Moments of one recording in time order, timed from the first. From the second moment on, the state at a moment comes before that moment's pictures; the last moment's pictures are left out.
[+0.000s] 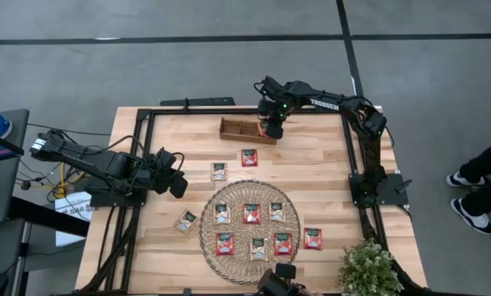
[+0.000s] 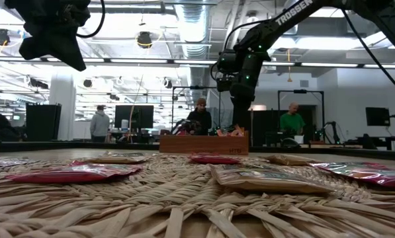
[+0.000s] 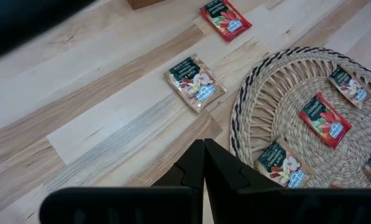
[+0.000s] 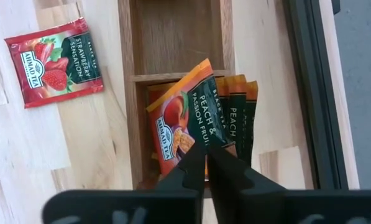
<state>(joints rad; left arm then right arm) -0.29 0.89 0.78 -0.90 -0.52 -1.12 -0.63 2.00 1.63 -0.89 -0.13 -0.48</state>
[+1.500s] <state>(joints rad) -0.29 0.89 0.78 -0.90 -0.52 -1.11 -0.63 2.00 1.63 -0.90 -0.11 -0.47</state>
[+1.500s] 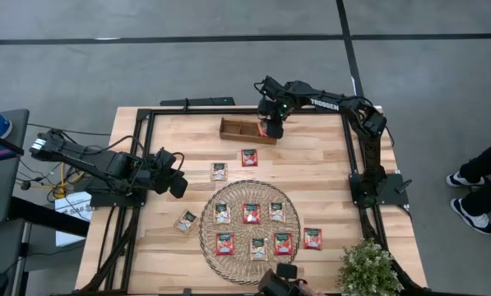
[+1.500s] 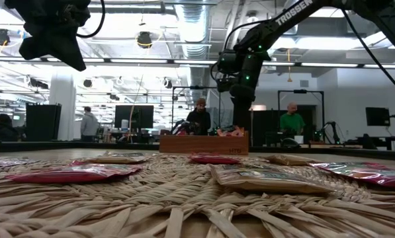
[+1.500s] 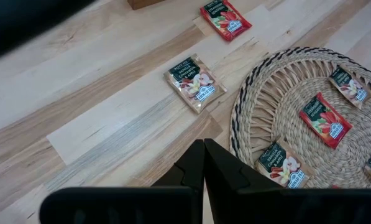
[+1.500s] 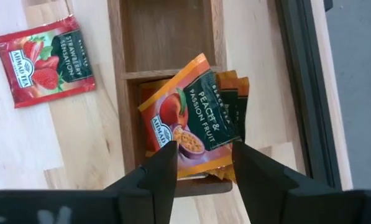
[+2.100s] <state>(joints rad) -0.29 0.89 0.78 -0.90 -0.56 -1.11 -0.63 2.00 1.66 -1.01 -0.09 -0.47</state>
